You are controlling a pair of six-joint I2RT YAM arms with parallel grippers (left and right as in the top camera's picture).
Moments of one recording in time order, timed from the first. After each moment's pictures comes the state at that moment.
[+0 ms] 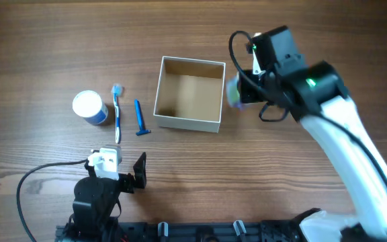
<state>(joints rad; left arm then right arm) -0.18 0.01 0.17 -0.63 0.06 -0.17 0.48 1.46 1.60 -1.11 0.05 0.30</state>
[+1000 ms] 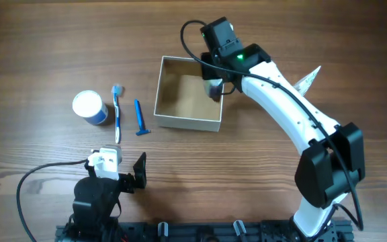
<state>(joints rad) -0.18 0.01 0.17 -0.63 0.06 -0.17 0.52 1.92 1.63 -0.73 0.17 0.33</state>
